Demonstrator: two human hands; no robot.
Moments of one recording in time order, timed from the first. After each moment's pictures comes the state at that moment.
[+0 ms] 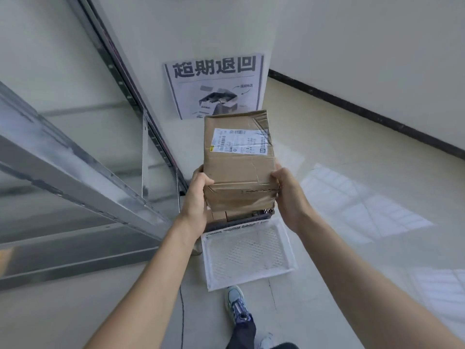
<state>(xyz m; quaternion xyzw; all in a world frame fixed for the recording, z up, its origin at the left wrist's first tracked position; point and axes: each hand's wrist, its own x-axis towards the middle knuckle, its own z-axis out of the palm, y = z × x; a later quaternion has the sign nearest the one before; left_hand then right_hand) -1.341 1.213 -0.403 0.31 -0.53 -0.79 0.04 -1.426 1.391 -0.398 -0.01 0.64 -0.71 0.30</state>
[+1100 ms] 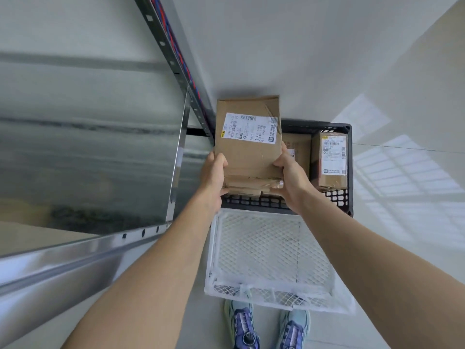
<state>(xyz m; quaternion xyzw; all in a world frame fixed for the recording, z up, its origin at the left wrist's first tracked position) -1.453 1.098 -0.858 0.58 -0.46 -0.68 -0.01 -1.559 1.227 -0.866 0.04 0.66 -0.55 0.51</state>
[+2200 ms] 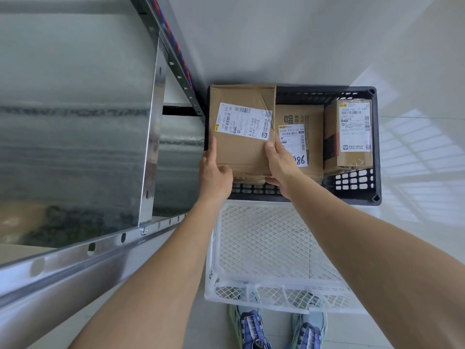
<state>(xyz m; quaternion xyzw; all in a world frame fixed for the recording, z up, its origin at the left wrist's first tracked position) -1.427 1.111 -0.981 0.51 -0.69 -0.51 -0.04 -1.548 1.212 -1.006 0.05 0.76 -0.46 0.46</state>
